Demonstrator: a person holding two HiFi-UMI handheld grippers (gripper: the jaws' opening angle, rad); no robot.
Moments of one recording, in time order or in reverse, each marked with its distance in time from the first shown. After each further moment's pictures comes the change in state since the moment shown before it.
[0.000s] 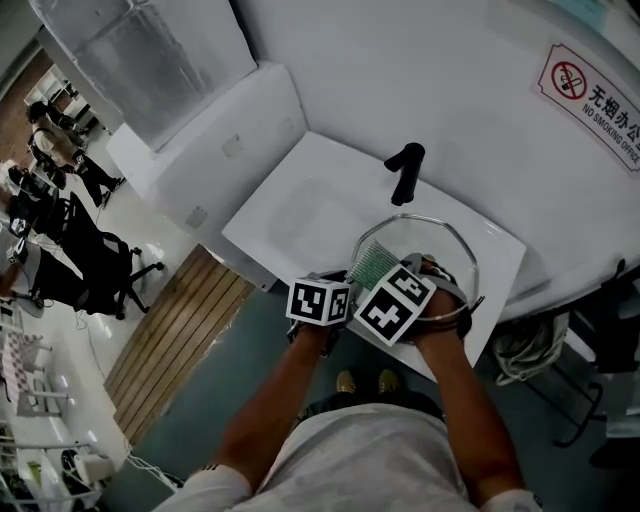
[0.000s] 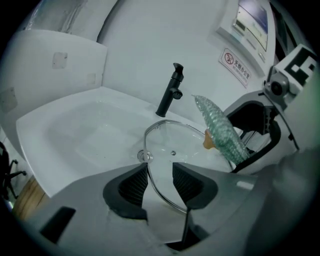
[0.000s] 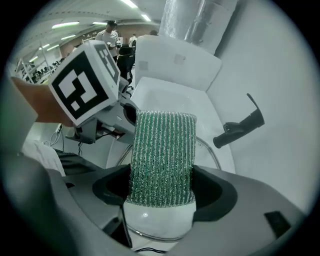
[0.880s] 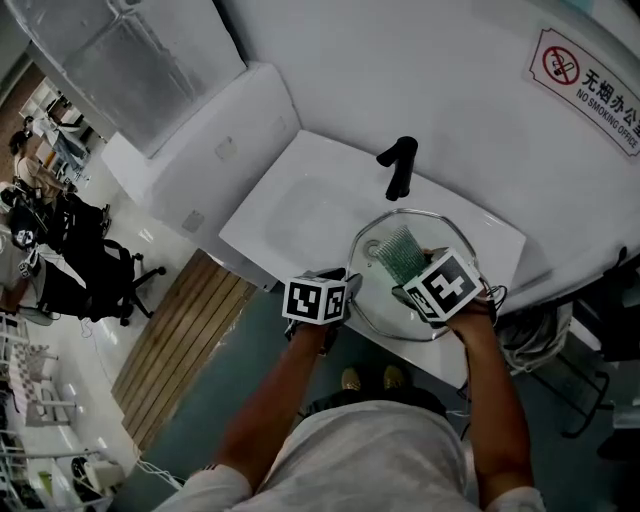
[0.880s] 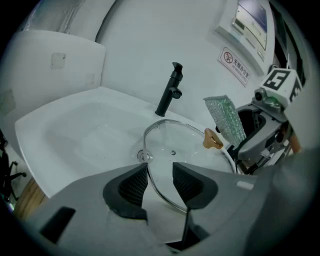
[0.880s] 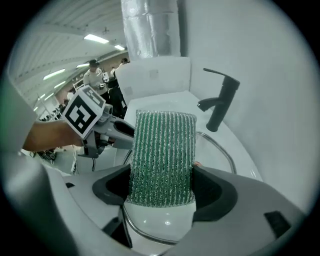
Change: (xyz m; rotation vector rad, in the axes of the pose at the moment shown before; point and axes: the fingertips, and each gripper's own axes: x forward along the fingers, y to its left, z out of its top) left arm 0.001 0.001 0.000 0.010 0.007 -0.003; right arm -0.006 -0.032 -0.035 0.329 -0.175 0.158
